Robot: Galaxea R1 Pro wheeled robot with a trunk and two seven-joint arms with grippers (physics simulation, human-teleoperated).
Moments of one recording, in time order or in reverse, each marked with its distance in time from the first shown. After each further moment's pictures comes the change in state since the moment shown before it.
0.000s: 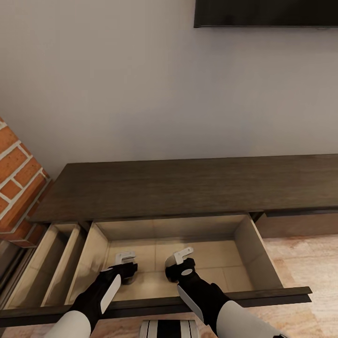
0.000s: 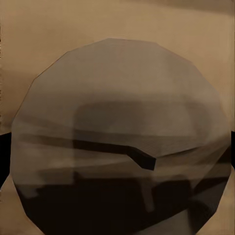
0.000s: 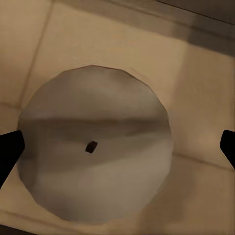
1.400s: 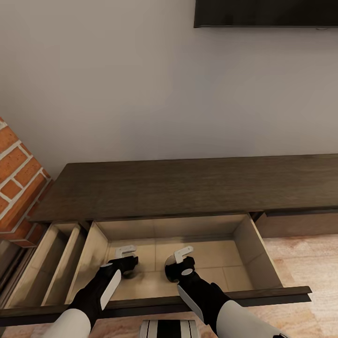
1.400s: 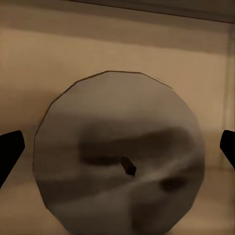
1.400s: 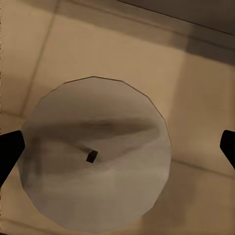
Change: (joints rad) left arm 0.001 0.002 -0.005 -0.069 -0.002 0.002 0.000; right arm -0.002 0.000 0.001 0.001 0.001 -0.029 0.001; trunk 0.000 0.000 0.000
